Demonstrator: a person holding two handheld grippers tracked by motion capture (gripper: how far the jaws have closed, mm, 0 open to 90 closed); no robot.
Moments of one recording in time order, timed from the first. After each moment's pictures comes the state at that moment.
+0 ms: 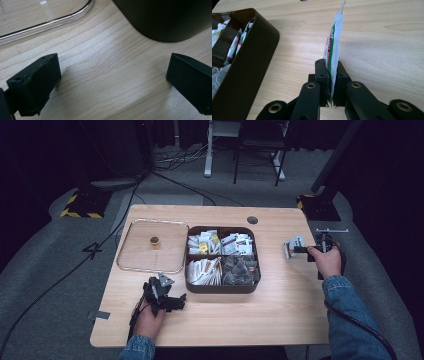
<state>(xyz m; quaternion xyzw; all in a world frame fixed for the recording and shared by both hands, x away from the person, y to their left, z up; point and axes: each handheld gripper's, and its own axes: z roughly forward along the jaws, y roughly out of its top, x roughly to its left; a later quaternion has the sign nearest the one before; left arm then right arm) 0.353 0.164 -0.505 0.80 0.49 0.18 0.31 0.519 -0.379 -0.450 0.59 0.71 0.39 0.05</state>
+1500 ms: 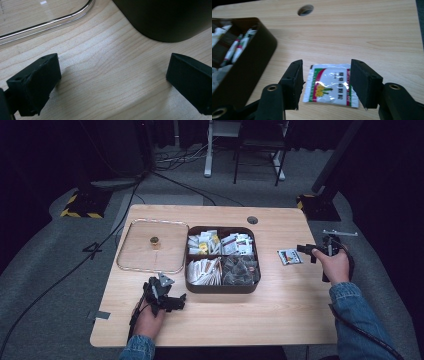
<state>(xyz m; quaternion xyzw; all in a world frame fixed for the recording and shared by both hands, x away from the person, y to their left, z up) 0.353 0.164 -0.505 0.80 0.49 0.18 0.31 0.492 -0.384 -0.429 0.56 0.70 0.42 0.13</state>
